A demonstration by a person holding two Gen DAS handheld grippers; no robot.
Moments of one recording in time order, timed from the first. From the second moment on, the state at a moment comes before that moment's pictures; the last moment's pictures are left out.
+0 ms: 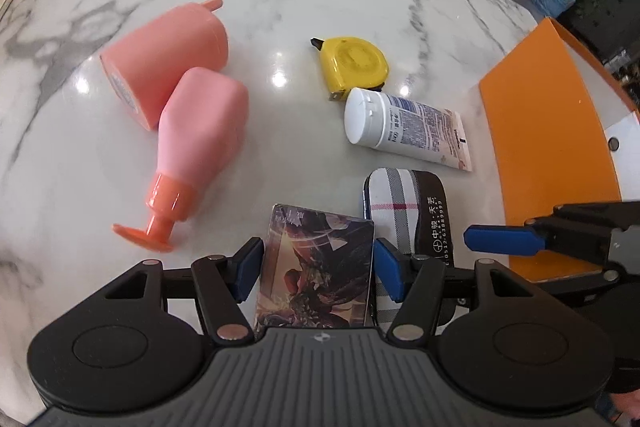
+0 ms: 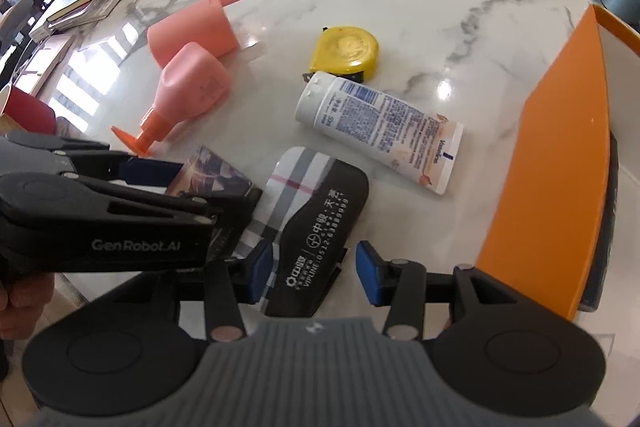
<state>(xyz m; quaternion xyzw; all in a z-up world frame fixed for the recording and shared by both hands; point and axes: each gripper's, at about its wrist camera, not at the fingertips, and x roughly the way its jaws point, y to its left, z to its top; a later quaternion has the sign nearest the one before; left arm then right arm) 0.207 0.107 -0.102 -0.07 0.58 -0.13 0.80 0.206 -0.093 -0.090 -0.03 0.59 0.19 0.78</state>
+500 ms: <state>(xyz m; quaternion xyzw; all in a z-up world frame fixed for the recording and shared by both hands) 0.207 0.121 -0.104 -0.08 0.58 -0.06 0.81 0.214 -0.066 -0.109 -0.06 0.60 0.18 0.78</state>
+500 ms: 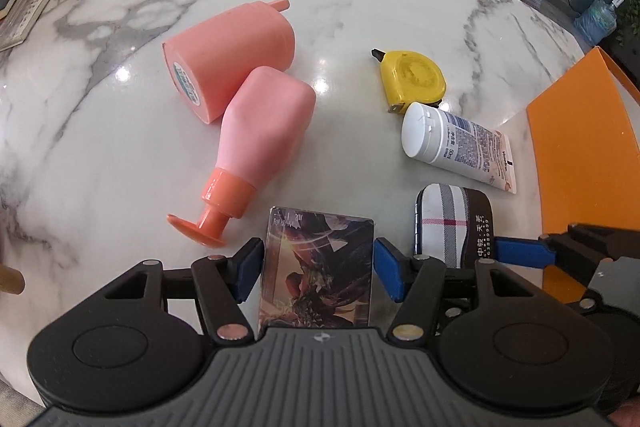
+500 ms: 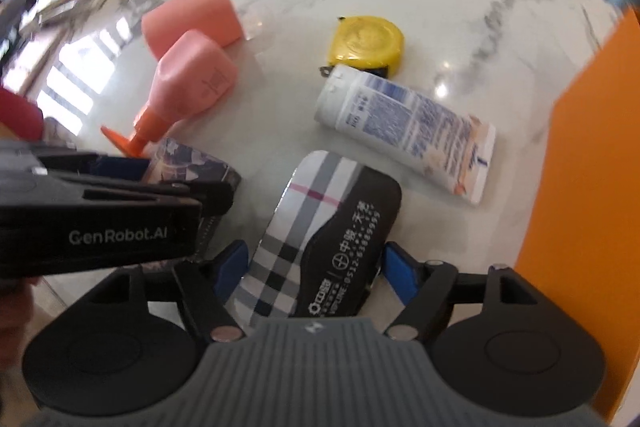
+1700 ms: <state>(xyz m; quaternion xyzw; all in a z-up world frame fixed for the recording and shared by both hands) 0.204 0.098 -0.105 0.01 0.58 -0.06 0.82 0.197 -0.079 -0.111 -0.11 0.60 0.17 0.77</state>
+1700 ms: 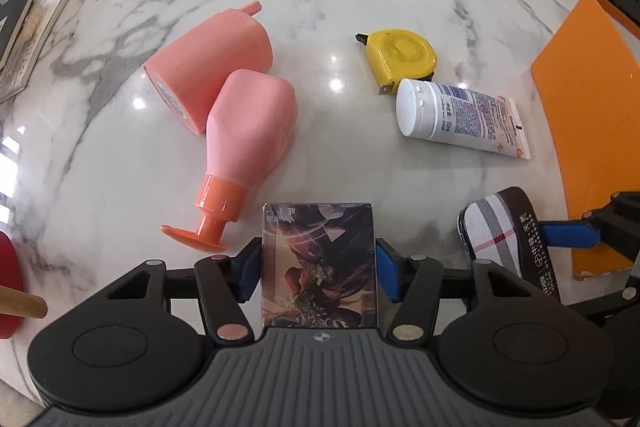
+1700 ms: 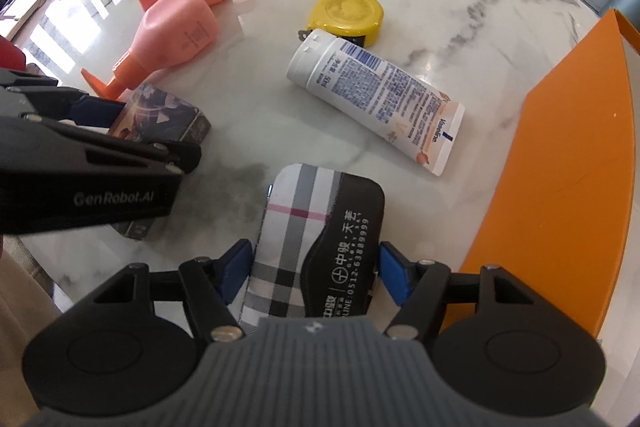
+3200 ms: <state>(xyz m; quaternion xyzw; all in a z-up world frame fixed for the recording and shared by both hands) 0.190 -0.011 0.038 -0.08 0.44 -0.19 0.87 0.166 -0.237 0.026 0.02 0.44 0.11 0.89</state>
